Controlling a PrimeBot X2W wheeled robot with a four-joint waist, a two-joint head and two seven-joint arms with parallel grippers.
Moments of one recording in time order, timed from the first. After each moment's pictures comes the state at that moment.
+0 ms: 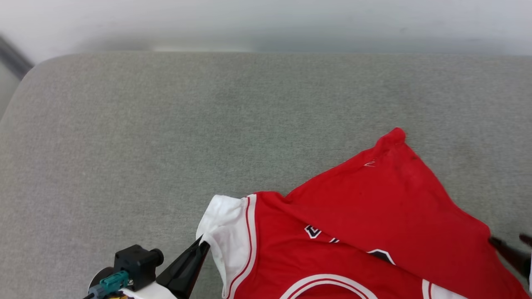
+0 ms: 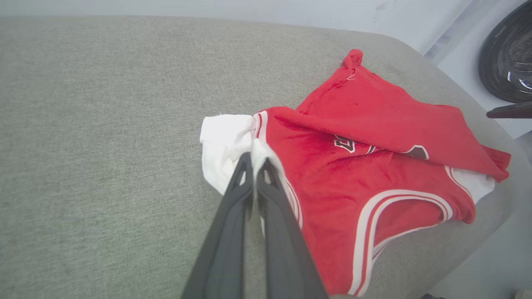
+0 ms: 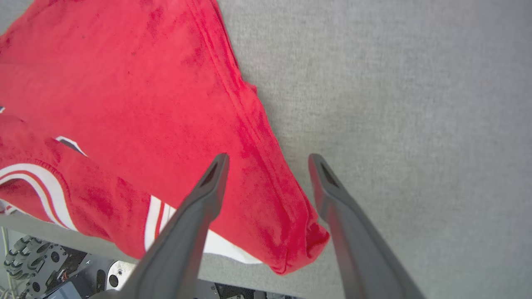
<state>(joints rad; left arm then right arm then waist) 0.03 0.58 -0.54 -0.24 -0.69 0.09 -0.03 0.05 -0.45 -0.20 -0.20 0.57 0.13 0.98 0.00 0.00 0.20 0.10</state>
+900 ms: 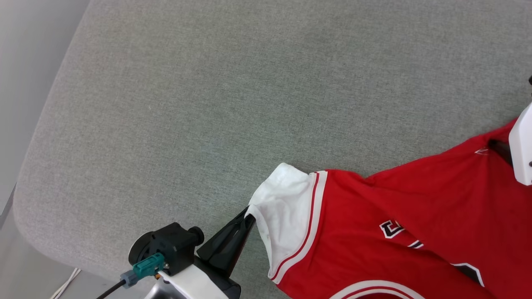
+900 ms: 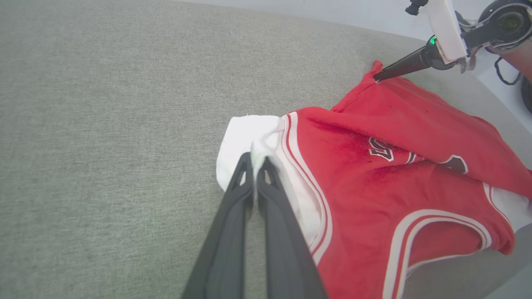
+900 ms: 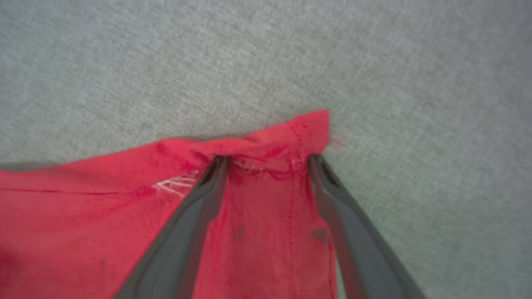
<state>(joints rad) -0.12 0.48 -0.63 -0.30 -0.62 0.06 -0.03 -0.56 -0.52 0.09 0.16 0.39 0.13 1.09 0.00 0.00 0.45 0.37</state>
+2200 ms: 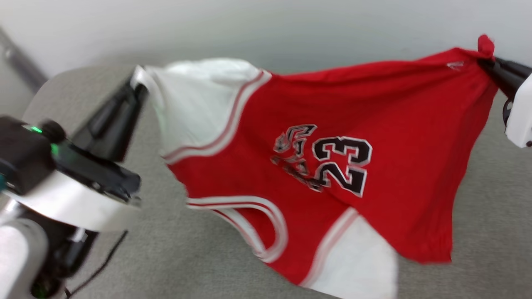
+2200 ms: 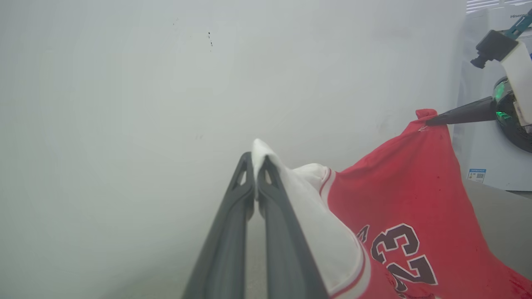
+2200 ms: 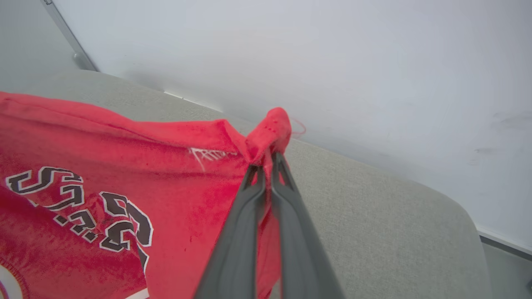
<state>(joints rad) -0.36 0.70 -0.34 -0.45 -0.64 0.08 0.02 -0.66 -0.52 0.14 0.05 0.57 0.13 0.76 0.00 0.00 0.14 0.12</state>
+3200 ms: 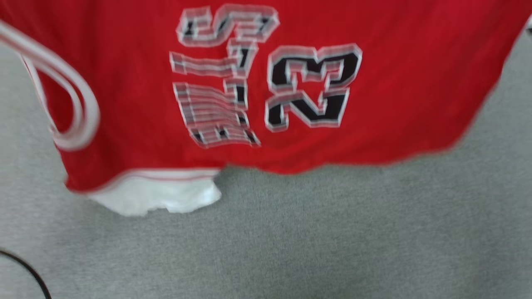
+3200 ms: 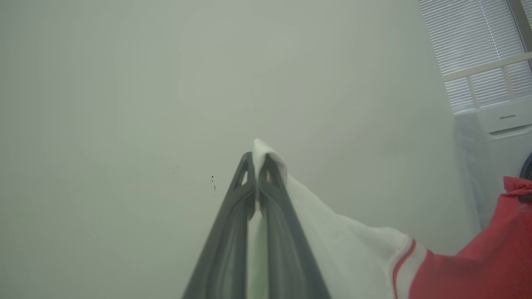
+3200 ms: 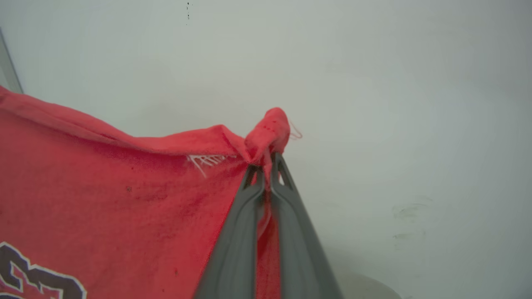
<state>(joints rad) -1.06 0.75 -0.19 -0.36 -0.71 0.10 0.19 -0.89 -0.38 0.01 -0.27 0.53 0.13 0.71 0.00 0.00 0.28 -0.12</state>
